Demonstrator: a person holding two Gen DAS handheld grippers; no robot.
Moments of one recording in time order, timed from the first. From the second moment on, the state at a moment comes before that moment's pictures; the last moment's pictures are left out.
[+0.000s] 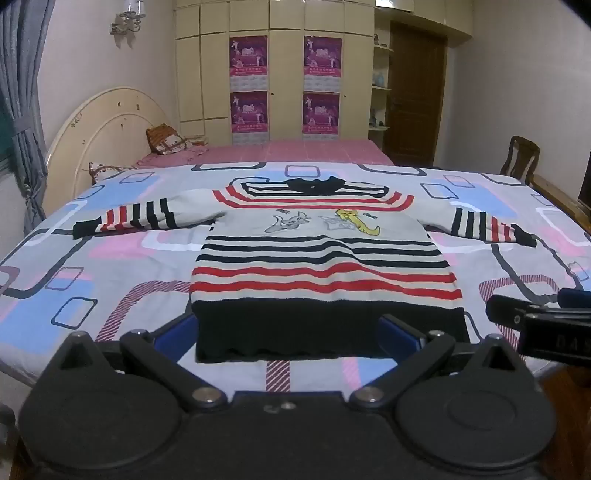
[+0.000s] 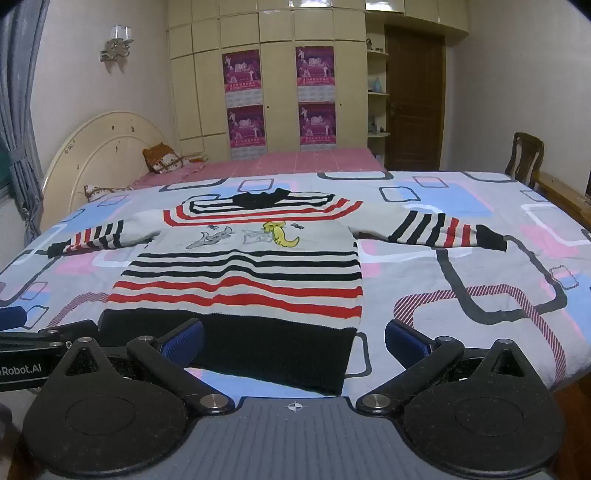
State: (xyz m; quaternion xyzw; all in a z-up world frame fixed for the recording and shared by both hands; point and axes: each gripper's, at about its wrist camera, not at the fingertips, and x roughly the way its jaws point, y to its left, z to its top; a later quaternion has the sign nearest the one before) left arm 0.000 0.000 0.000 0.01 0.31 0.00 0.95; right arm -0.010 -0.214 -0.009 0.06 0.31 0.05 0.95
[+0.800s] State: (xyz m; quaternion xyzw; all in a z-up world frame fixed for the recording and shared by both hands) left arm -0.001 -0.001 0.000 0.01 0.32 -0.01 0.95; right arm -0.008 -0.211 -0.009 0.06 0.30 0.05 0.95
